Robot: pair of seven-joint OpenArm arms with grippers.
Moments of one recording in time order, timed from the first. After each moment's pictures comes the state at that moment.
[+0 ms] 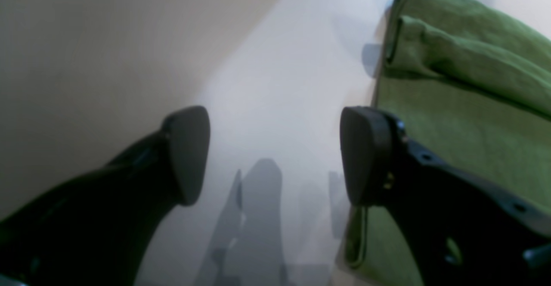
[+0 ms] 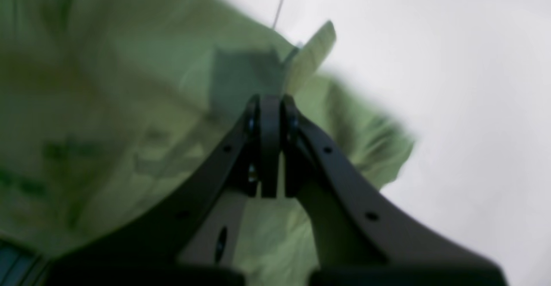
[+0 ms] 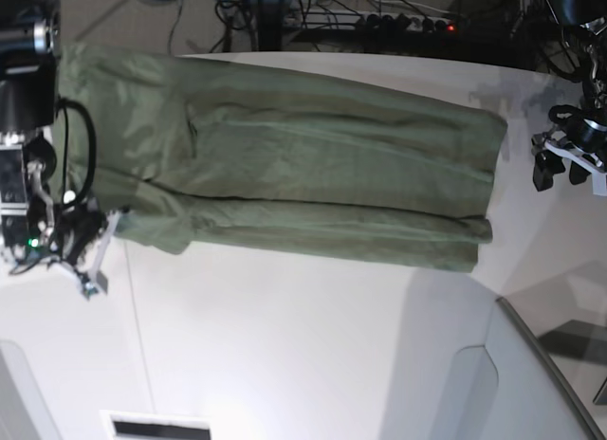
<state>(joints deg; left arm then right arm) 10.1 -24.8 -35.8 65.1 -19.5 -33.8 17.9 12.5 17.4 -0.8 73.2 11.7 22.7 -65.8</state>
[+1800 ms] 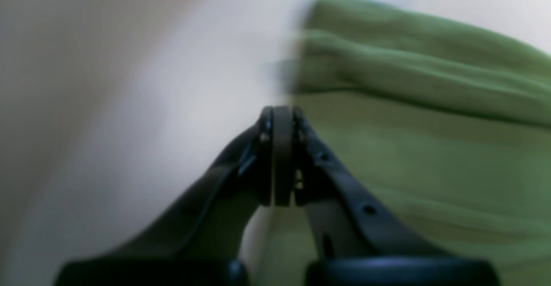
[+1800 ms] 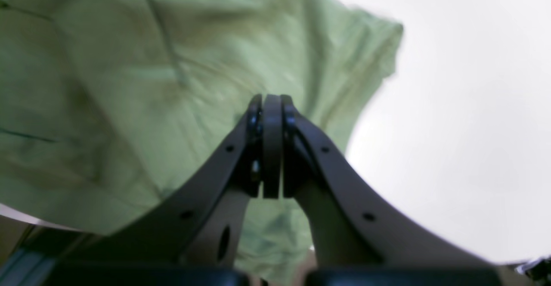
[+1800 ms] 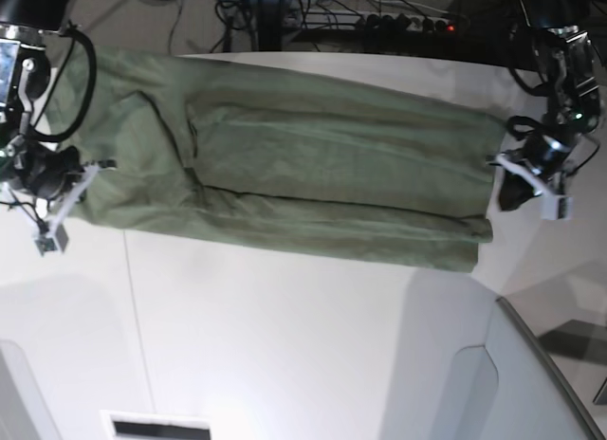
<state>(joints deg) 9.1 -20.7 -22.8 74.0 -19.4 -33.7 18.3 -5.7 10.1 17.0 98.8 11.4 22.8 -66.8</state>
